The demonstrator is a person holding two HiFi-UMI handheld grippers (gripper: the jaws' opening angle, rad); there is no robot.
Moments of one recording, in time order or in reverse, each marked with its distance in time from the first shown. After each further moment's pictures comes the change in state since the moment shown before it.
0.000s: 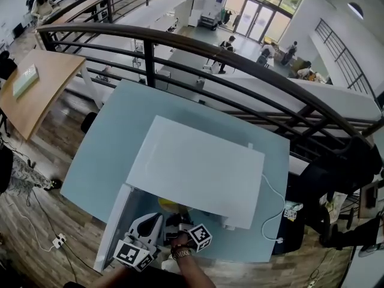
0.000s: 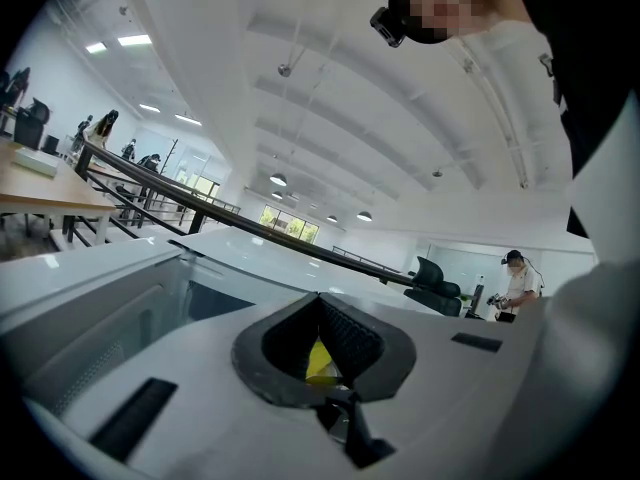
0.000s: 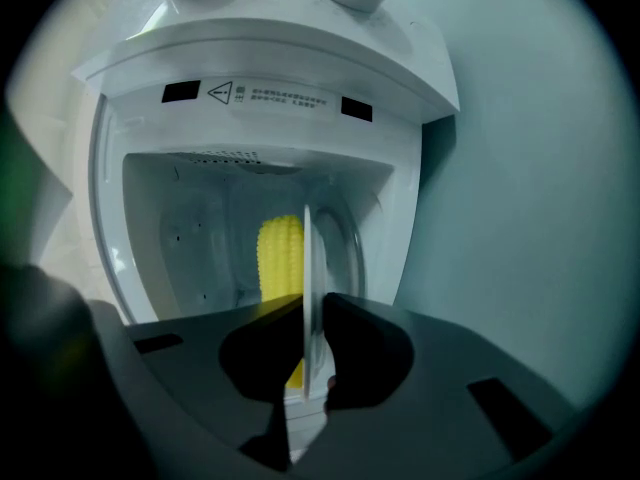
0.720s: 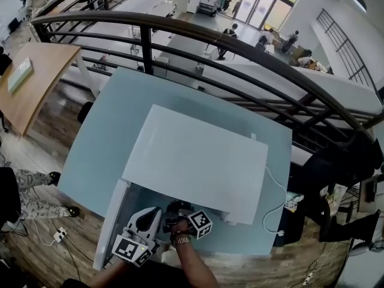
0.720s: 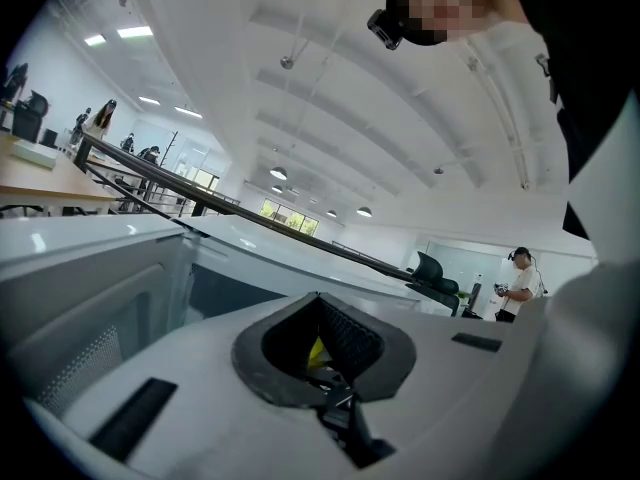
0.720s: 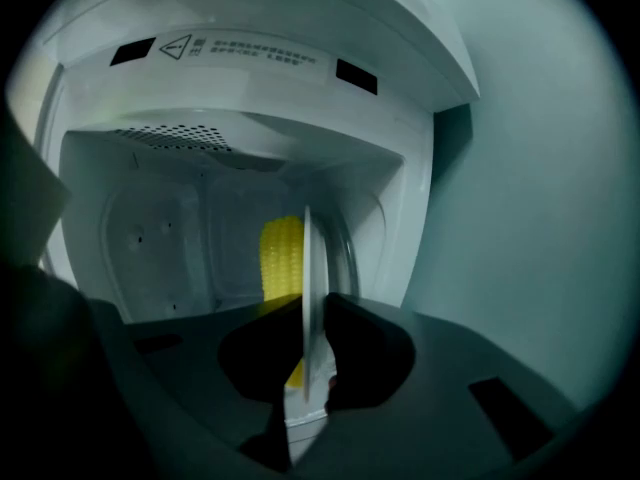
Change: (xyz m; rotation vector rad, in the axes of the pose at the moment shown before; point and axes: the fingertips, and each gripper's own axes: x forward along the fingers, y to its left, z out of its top) left arm 0.005 0.008 -0.018 -0.017 0.033 -0.010; right arm 0.027 -0.015 0.012 -0.008 -0.028 -0.077
